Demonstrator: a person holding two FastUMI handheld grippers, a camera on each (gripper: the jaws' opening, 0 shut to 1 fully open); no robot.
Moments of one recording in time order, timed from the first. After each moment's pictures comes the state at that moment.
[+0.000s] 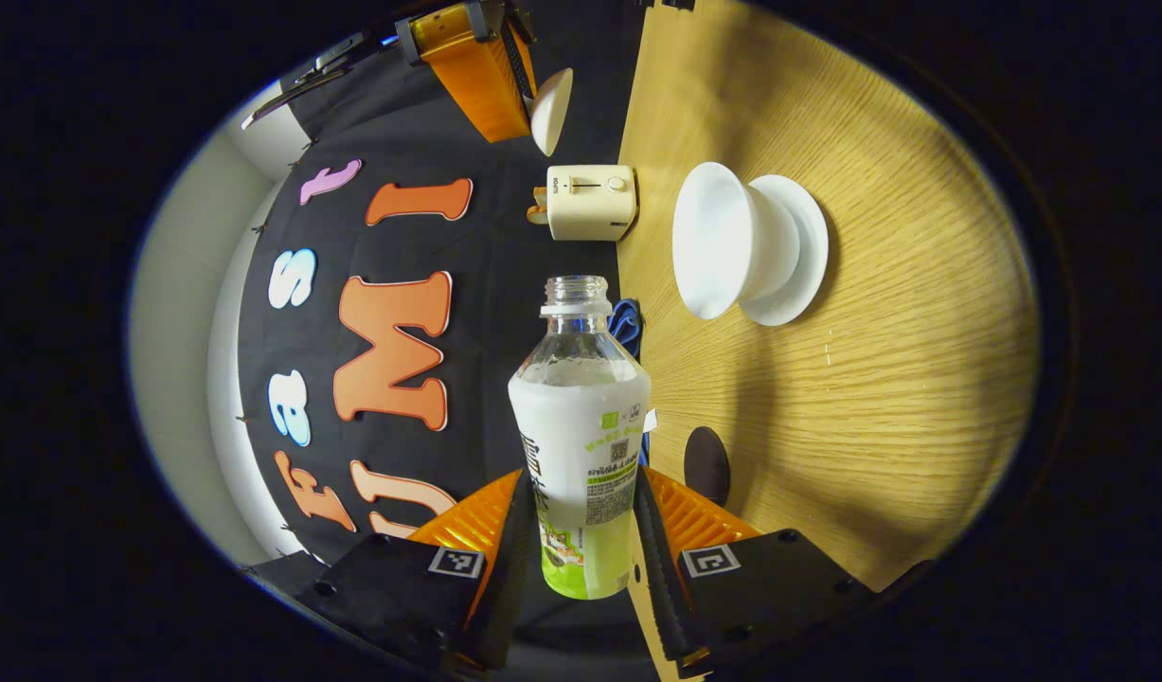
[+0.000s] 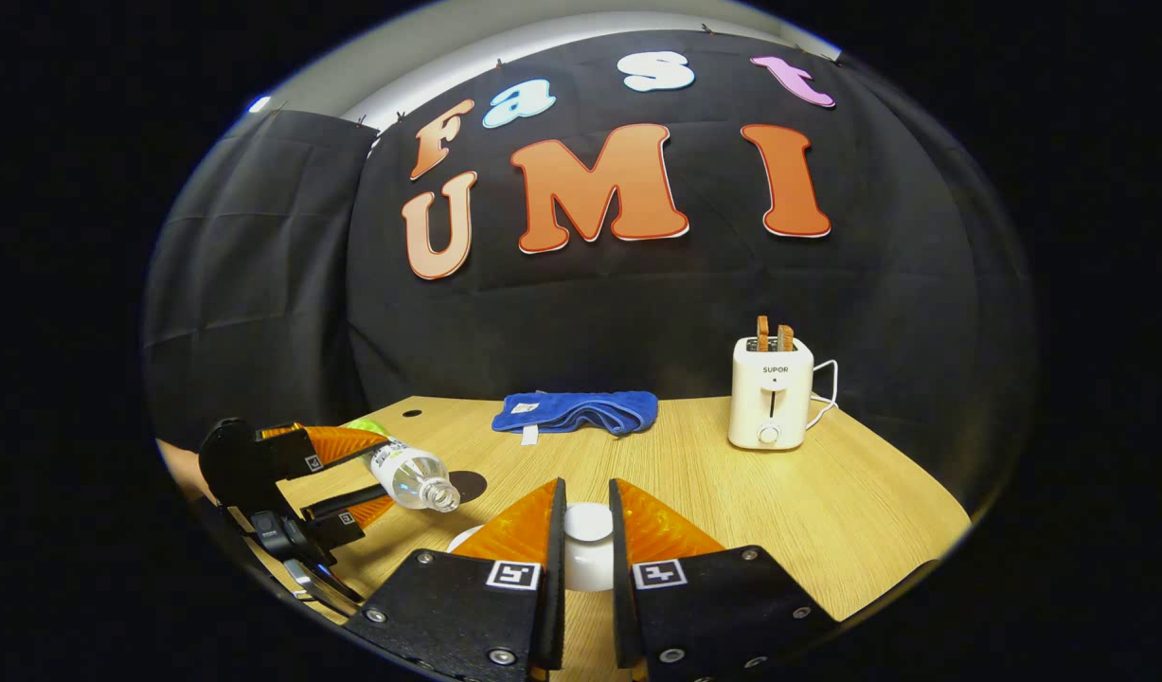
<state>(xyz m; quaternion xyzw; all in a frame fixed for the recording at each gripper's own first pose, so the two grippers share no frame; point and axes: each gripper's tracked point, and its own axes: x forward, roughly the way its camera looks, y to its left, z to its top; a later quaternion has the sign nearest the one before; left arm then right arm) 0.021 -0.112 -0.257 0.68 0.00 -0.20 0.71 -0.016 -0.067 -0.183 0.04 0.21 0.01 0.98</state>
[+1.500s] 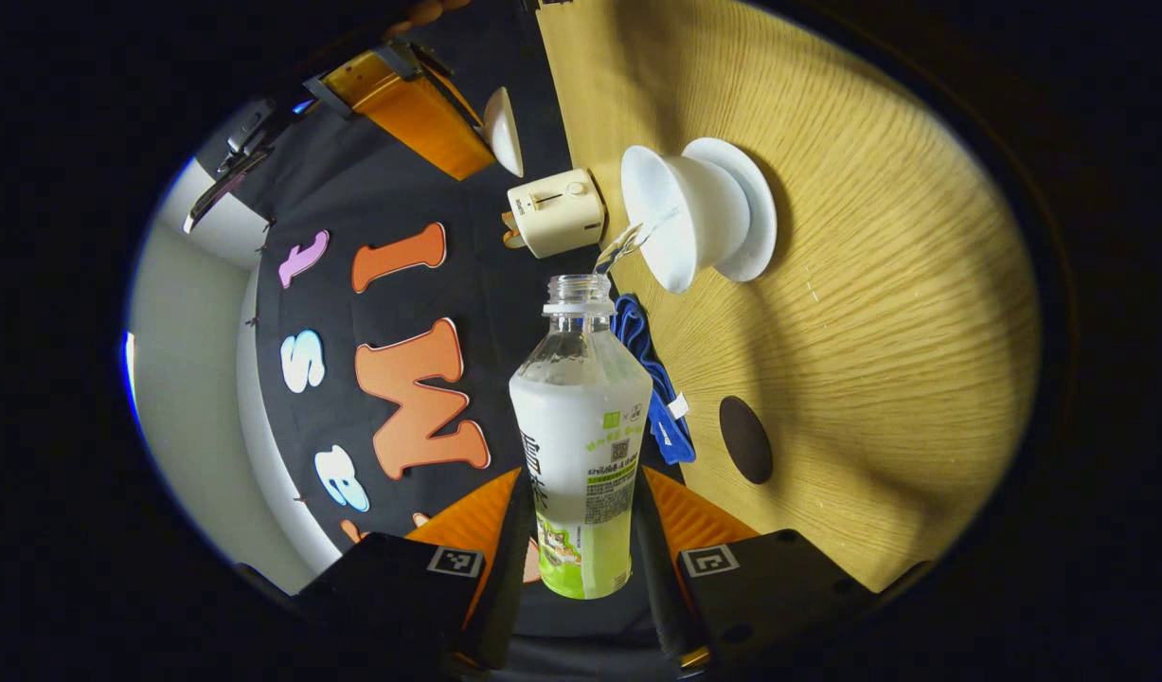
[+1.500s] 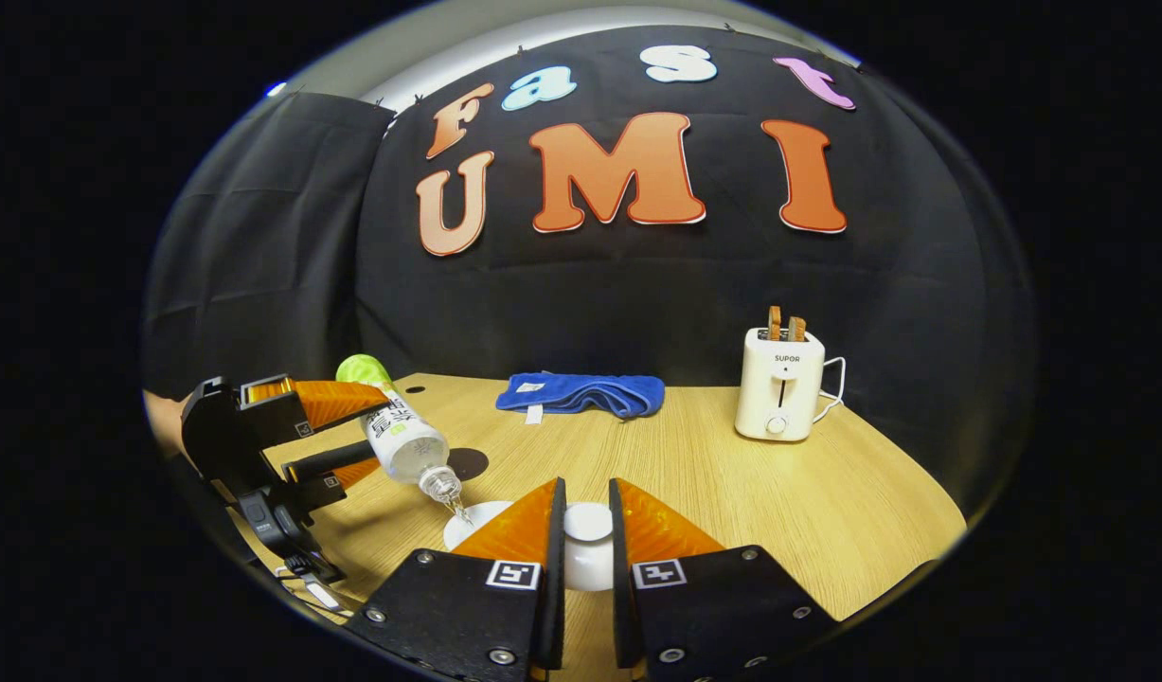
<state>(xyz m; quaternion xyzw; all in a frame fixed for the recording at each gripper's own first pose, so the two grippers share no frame) 0.016 -0.125 -0.244 0.77 -0.05 -0.18 0.61 -0.022 -0.059 -0.197 0.01 0.22 0.03 0.97</state>
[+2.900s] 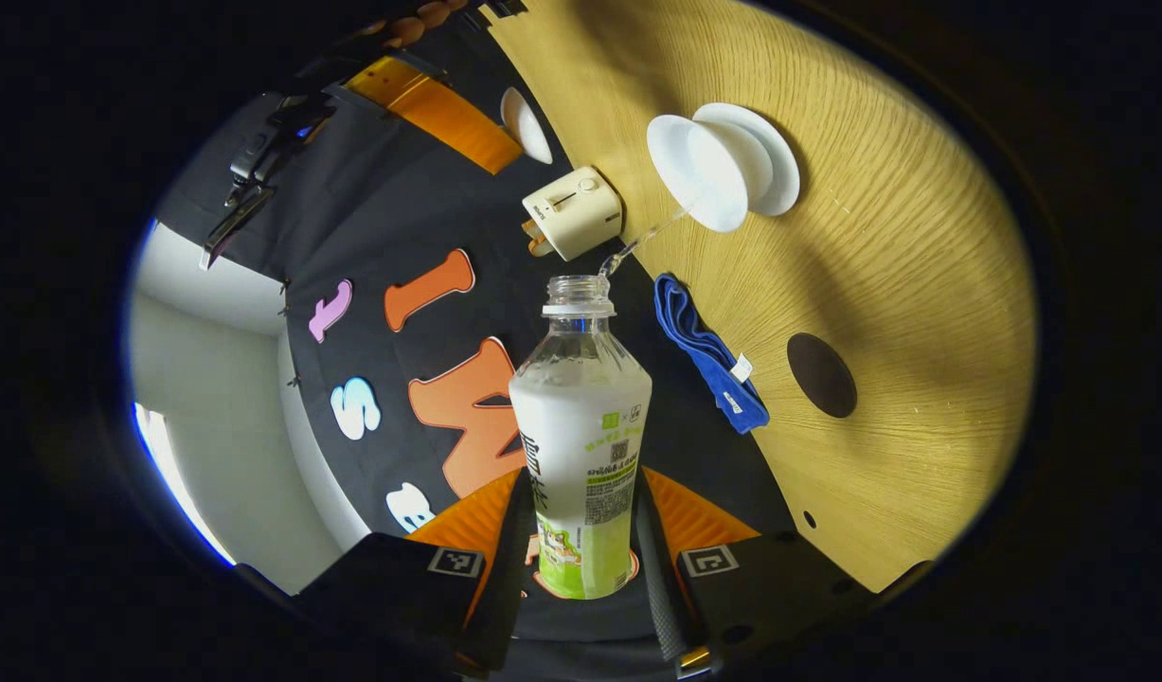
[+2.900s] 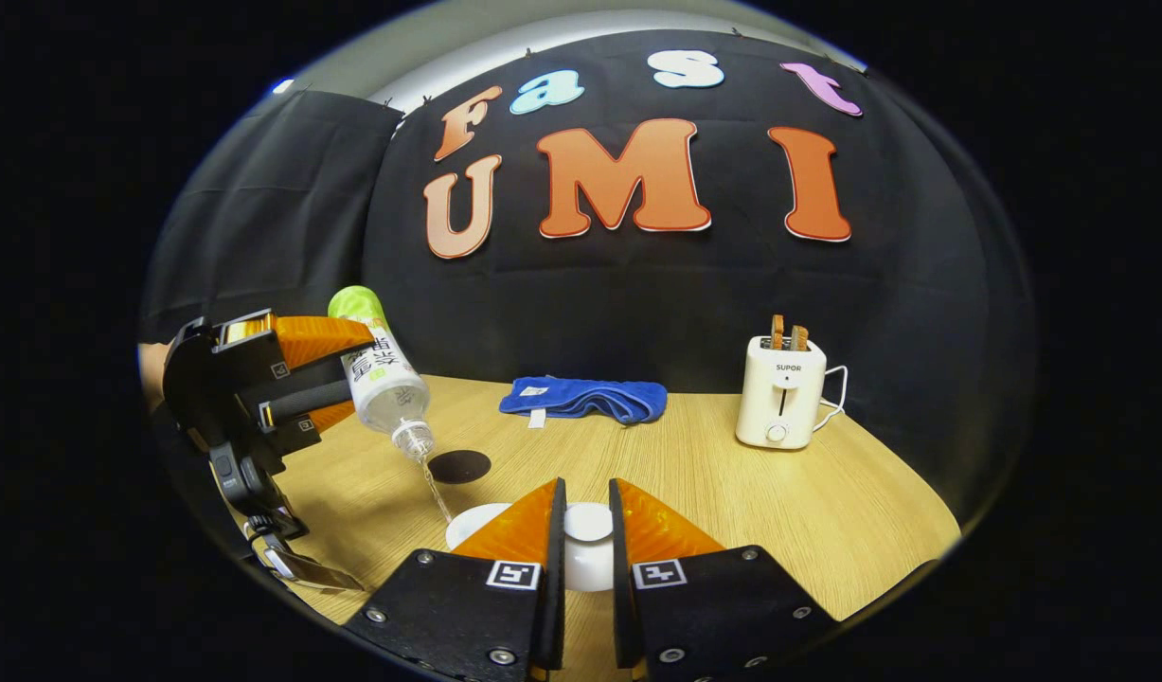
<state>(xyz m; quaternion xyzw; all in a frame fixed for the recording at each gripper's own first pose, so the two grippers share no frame) 0.012 -0.138 -0.213 0.83 -0.13 -0.14 0.53 -0.023 -0.059 -0.191 0.01 0.22 0.03 0.98</state>
